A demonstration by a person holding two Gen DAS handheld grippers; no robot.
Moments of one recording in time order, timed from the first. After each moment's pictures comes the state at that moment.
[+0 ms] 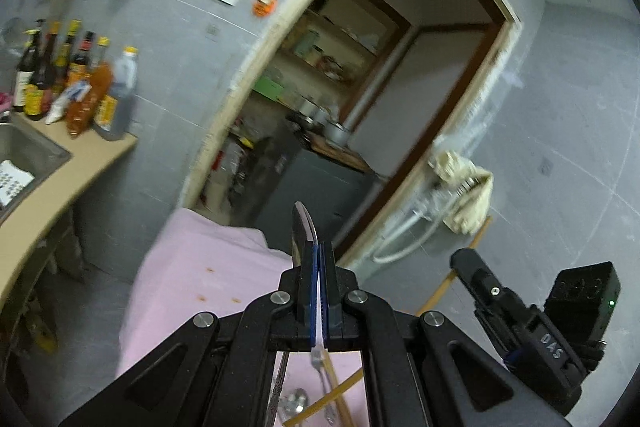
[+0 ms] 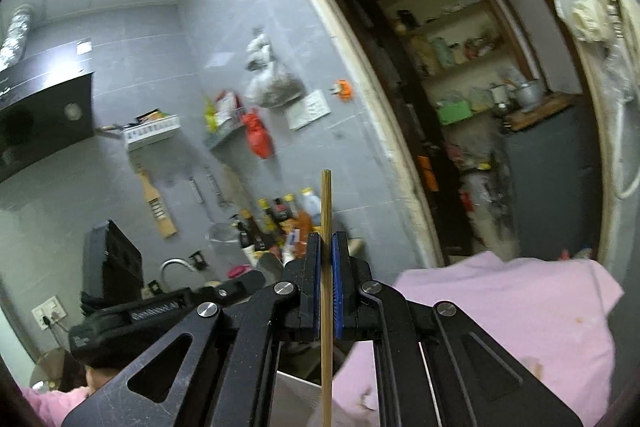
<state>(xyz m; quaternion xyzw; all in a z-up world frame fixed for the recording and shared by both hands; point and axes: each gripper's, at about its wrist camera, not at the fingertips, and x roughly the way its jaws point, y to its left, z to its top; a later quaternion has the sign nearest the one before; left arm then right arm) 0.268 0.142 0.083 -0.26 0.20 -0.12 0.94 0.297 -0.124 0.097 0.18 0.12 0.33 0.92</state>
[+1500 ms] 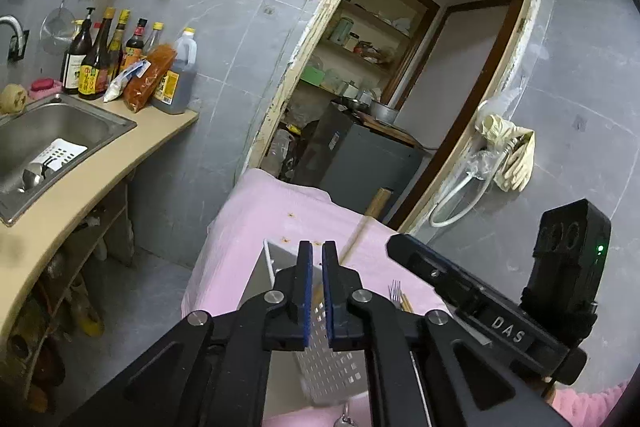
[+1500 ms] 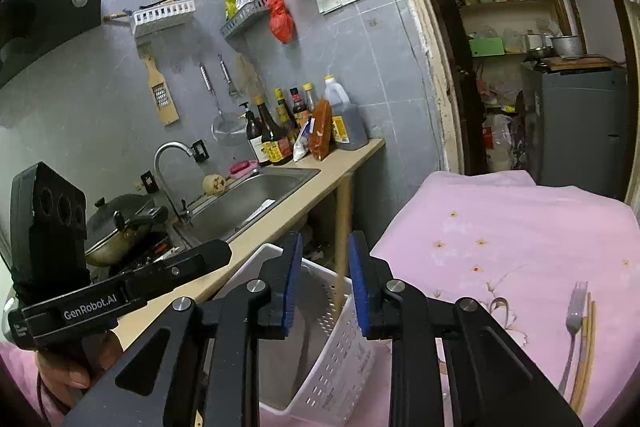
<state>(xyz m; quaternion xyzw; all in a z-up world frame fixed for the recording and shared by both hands) 0.204 0.170 -0.004 -0.21 0.23 -0.06 0.95 0.284 -0.047 -0.019 0.08 0.24 0.34 0.90</state>
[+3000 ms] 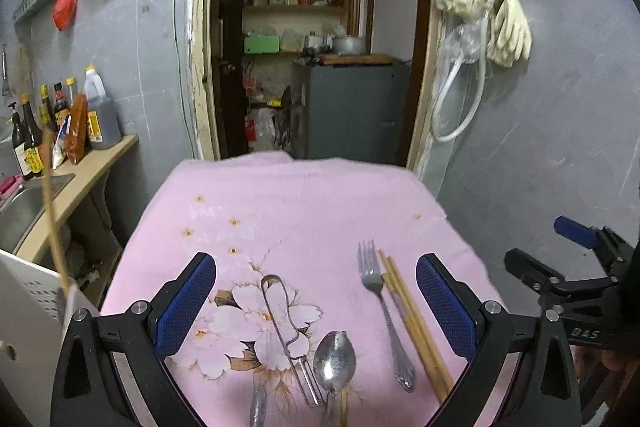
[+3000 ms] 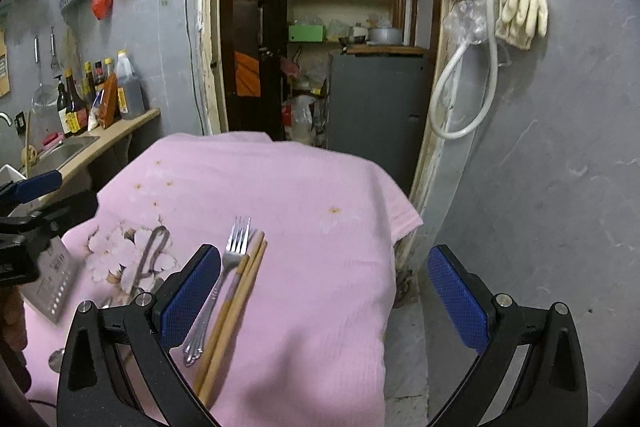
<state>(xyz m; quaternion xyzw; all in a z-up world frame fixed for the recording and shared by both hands) 0.303 -0.054 -0.052 -0.01 0.29 -0.04 0.96 0.317 -0.285 -0.078 -0.02 0.29 0.04 0.96</state>
